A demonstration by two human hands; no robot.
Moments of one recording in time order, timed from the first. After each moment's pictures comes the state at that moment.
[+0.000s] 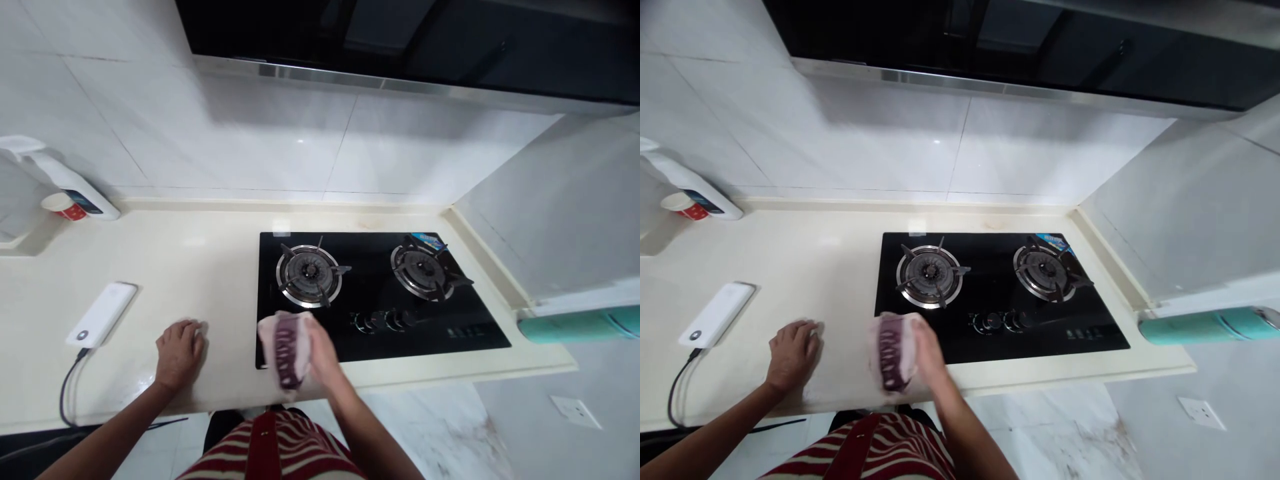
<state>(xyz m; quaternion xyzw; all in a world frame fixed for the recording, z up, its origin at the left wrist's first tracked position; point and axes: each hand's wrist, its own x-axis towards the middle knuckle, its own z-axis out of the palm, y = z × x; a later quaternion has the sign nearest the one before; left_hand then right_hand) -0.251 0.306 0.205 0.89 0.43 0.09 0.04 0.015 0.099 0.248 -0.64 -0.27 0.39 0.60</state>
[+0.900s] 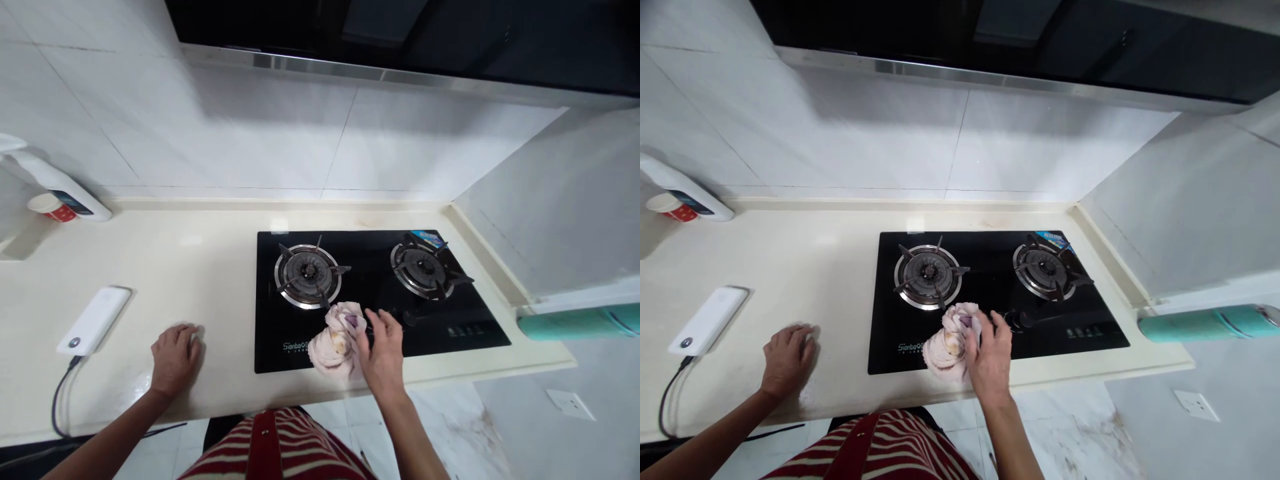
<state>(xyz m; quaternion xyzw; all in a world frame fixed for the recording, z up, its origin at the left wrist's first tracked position) -0.253 0.306 0.203 0.89 0.43 0.11 0.05 0.092 0.012 0.260 -0.90 -0.32 -0.03 0.28</state>
